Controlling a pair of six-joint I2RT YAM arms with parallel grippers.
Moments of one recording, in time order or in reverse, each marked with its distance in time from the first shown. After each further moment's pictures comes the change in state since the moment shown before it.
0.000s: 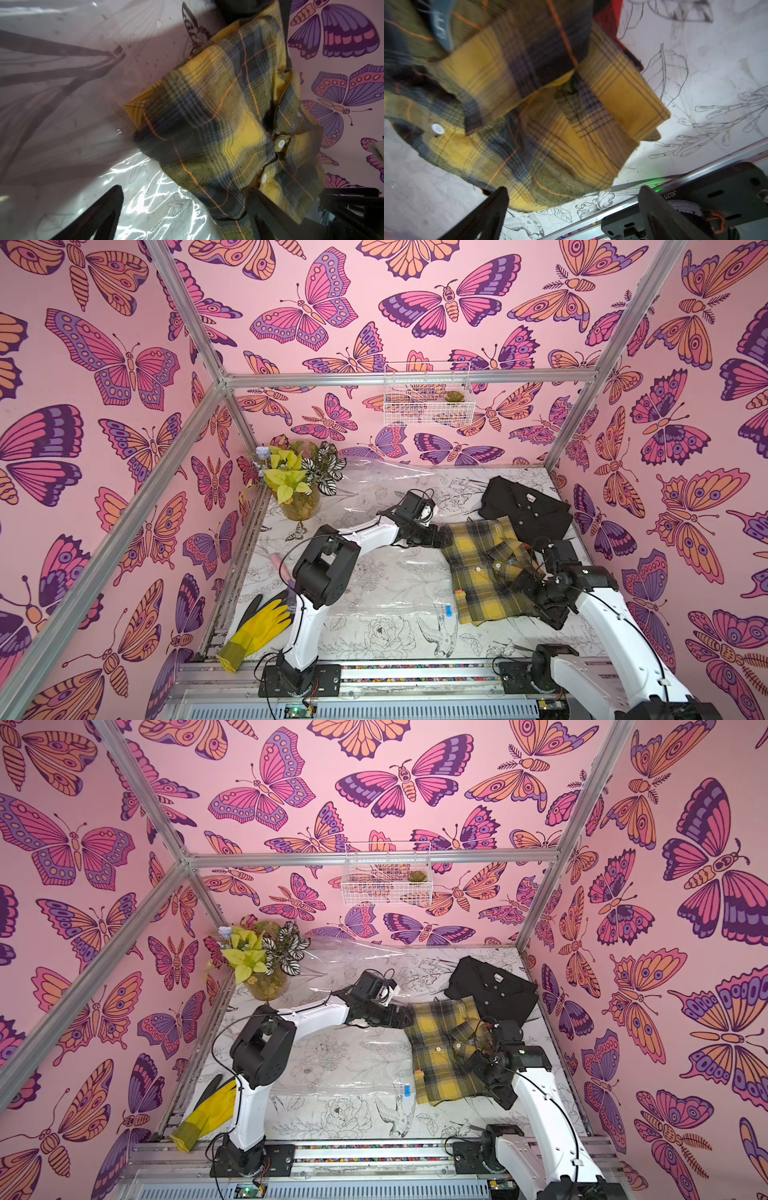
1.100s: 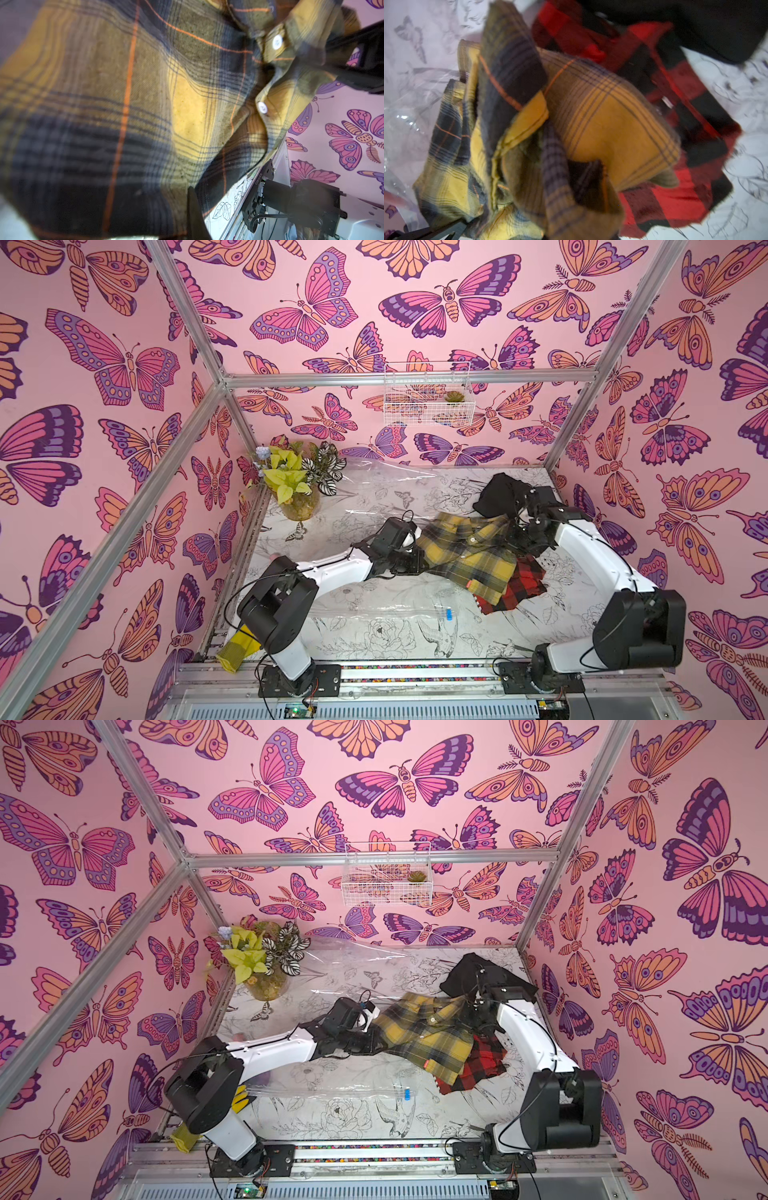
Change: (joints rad) left arm -0.038 -0.506 -0.609 0.204 -0.080 -0.227; right arm 0.092 0.542 0.497 0.203 -0.054 -0.291
